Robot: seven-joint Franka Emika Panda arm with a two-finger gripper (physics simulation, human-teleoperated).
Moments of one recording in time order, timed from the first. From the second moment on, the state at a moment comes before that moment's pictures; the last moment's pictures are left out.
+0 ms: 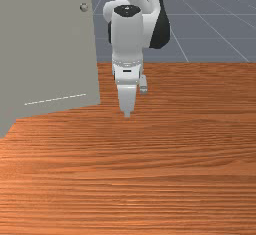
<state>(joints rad) 0.00 0.39 0.00 -1.92 0.01 2.37 -0.78</state>
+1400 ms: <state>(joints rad) 0.06 0.04 -0.10 -2.05 0.08 1.91 0.72</state>
